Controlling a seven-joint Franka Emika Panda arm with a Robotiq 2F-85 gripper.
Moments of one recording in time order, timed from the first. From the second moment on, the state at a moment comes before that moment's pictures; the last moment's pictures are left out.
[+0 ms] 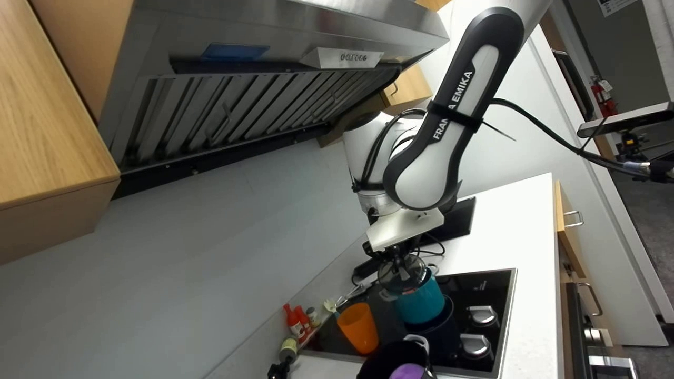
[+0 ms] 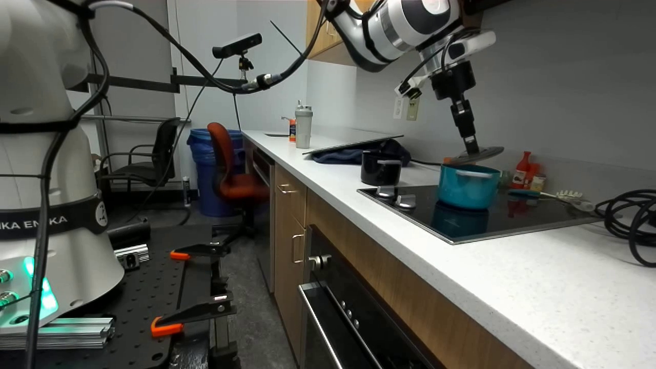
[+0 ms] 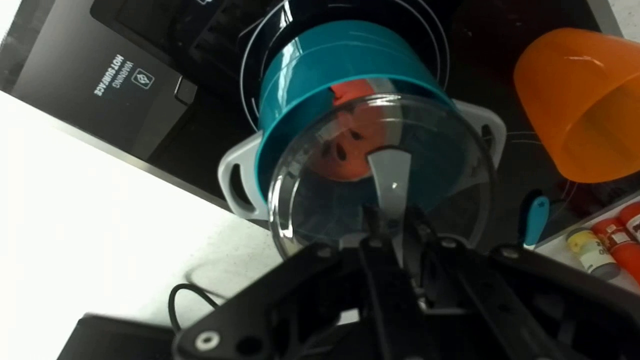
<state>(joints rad) 0.05 0.34 -0.09 -1.86 -0.38 2.57 1.08</state>
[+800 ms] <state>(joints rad) 0.07 0.36 -0.10 -1.83 -0.36 2.52 1.08</state>
